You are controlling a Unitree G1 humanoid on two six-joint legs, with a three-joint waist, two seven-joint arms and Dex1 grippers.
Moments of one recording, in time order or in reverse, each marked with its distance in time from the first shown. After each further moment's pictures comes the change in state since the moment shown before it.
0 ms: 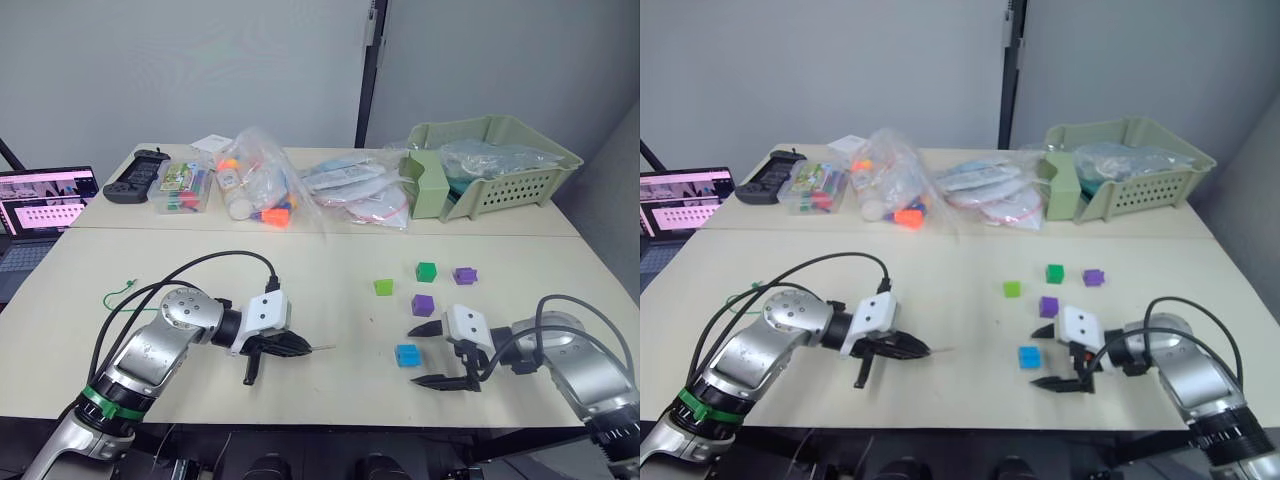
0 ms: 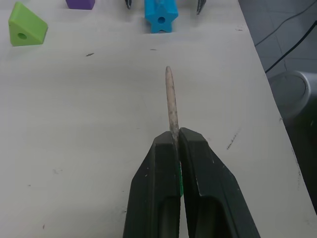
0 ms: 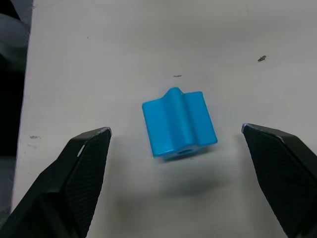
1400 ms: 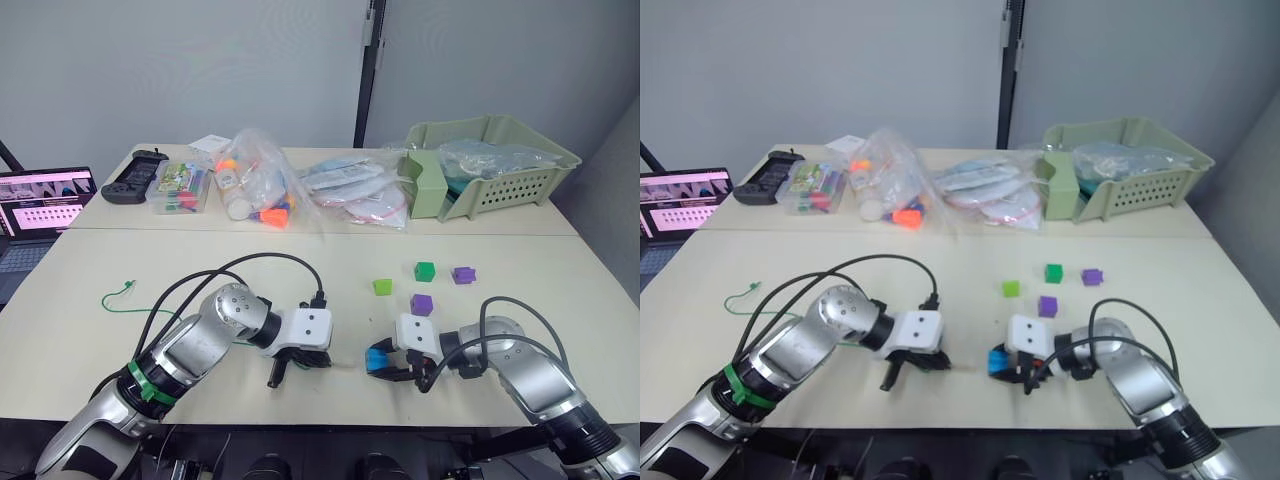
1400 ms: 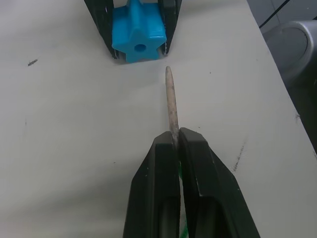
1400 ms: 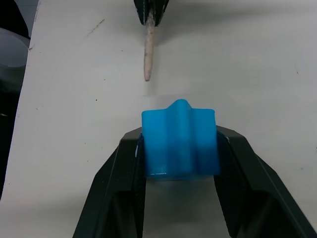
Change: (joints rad) left arm -0.188 -0.069 -0.272 -0.001 0.192 0.066 0.017; right arm -0.019 0.125 0.128 -0.207 -0.113 0.183 -0.135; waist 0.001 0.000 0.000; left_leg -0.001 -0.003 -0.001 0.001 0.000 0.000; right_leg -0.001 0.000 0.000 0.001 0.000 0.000
